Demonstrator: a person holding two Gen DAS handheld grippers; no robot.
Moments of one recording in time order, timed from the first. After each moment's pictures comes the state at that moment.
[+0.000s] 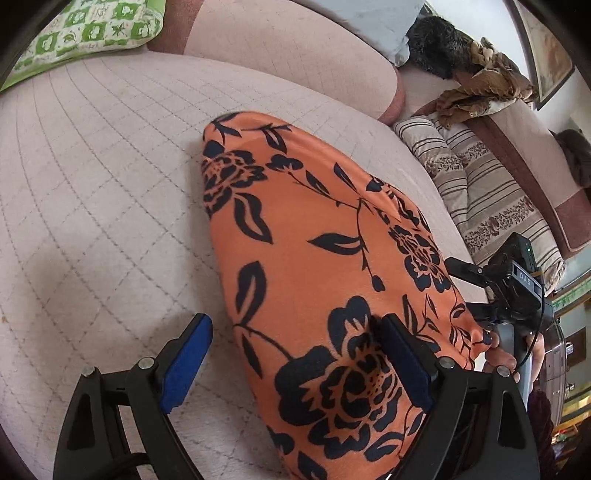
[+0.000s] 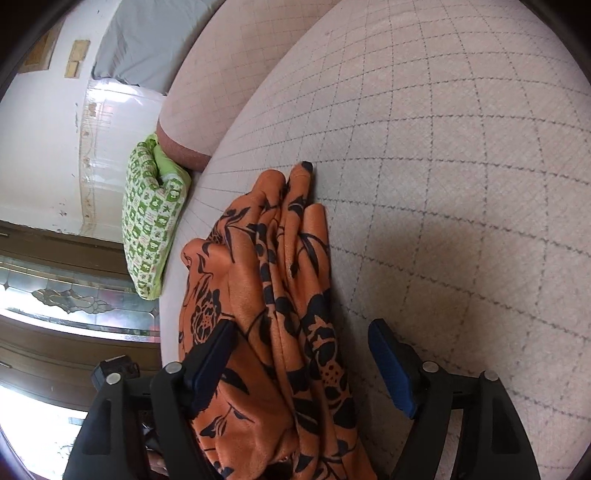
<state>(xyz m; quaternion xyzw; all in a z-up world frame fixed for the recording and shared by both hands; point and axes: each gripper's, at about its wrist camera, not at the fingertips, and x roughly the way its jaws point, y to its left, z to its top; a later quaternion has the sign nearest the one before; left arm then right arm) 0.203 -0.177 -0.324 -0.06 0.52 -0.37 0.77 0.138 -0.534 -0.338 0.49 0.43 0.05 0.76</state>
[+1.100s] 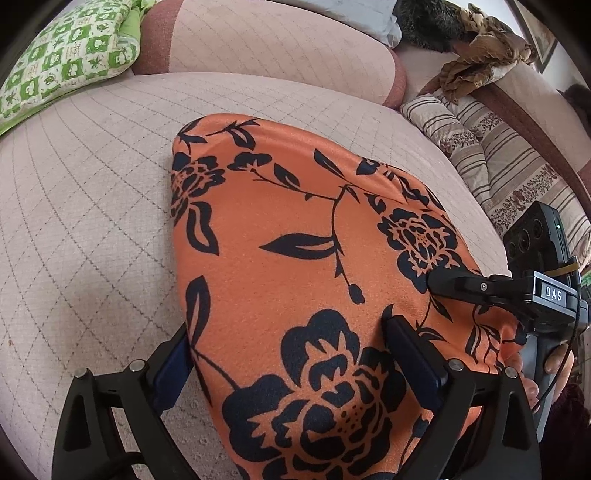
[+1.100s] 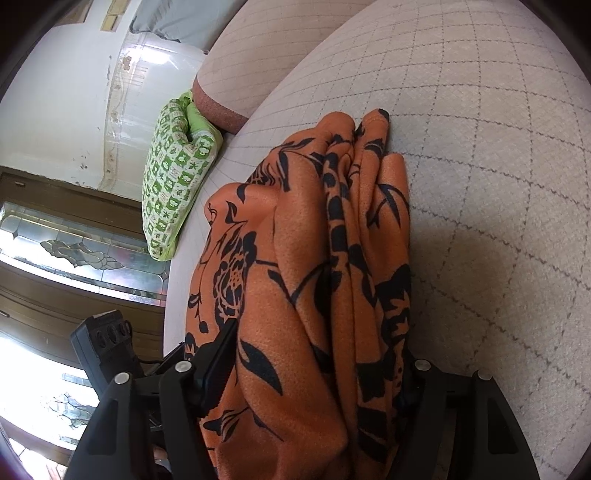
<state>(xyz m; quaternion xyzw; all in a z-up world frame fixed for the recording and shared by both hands) 0.193 -0.224 -0.326 0.02 0.49 -0.35 0.80 0.160 -0.479 -0.345 0.43 0.44 0.12 0.78</state>
